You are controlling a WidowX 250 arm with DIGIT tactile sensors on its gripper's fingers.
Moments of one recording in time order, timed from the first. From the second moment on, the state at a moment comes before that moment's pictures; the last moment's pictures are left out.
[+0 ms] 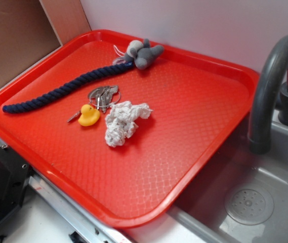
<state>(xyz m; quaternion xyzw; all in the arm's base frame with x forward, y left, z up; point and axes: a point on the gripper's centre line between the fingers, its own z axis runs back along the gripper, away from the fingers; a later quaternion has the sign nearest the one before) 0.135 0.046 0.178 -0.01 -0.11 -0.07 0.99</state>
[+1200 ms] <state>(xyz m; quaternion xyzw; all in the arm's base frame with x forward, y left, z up) 0.184 0.078 0.064 0.03 -0.07 -0.06 0.99</state>
